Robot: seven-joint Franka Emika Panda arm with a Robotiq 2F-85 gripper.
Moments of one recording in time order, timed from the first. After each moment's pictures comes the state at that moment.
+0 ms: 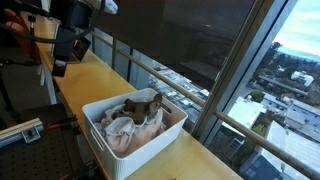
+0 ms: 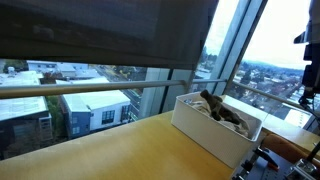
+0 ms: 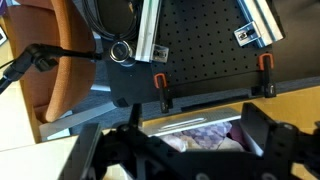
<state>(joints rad) -0.07 -0.51 0.06 -2.47 -0.14 1.67 0.17</state>
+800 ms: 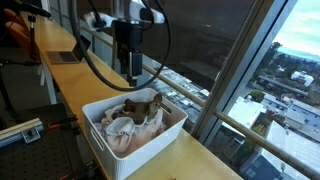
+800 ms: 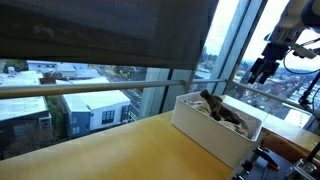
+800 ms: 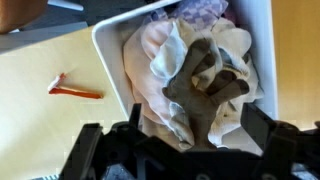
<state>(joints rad) -0.08 -0.23 -0.05 -2.33 -0.10 2.18 0.08</state>
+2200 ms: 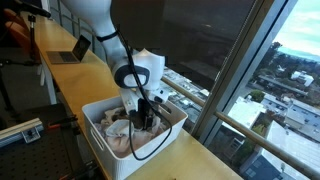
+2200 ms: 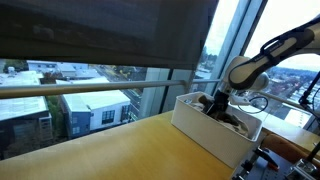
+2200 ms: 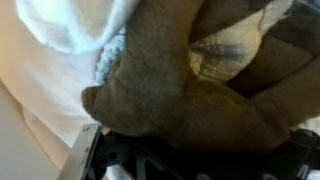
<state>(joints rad) -0.07 0.50 -0.02 -2.09 0.10 2.64 -0.01</state>
